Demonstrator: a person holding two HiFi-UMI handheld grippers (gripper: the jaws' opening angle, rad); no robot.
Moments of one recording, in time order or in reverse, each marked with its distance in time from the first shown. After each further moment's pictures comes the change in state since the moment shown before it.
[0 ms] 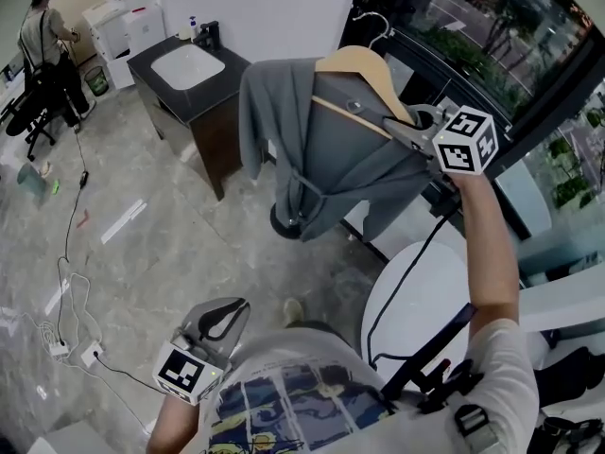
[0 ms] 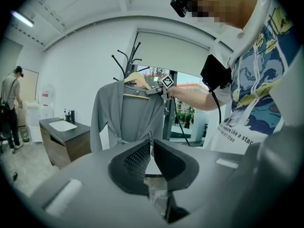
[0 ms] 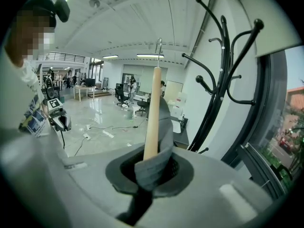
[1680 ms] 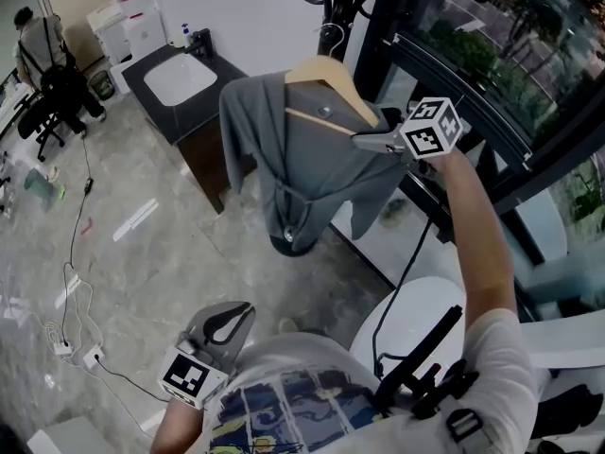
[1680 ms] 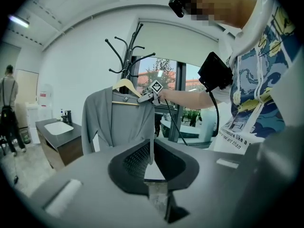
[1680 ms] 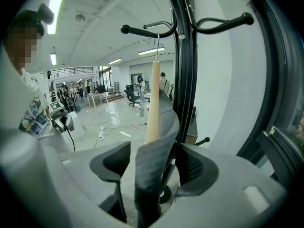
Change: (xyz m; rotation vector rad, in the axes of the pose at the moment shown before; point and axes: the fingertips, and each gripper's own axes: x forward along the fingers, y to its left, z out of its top) left arm 0.147 0.021 0.037 -0.003 0.053 0.057; right arm 0.097 -0.145 -0.072 0.074 0.046 0.240
